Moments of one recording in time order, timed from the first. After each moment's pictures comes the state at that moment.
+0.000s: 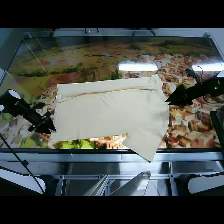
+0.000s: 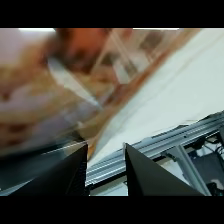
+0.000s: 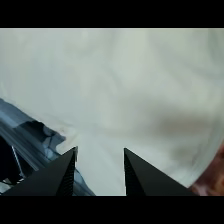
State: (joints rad) left arm 0.36 -1.81 1.18 1.22 -1.67 -1.39; right arm -0.32 -1.68 1.33 -0.78 1.57 1.14
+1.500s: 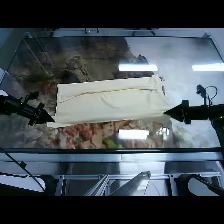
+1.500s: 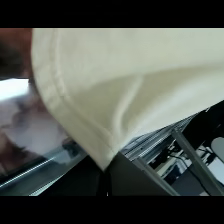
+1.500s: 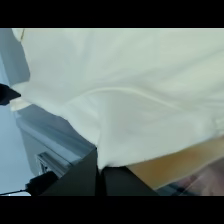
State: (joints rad) left arm 0.46 -1.71 1.19 0.93 -1.67 -1.19; right arm -0.39 -1.20 0.75 -0.51 1.34 1.11
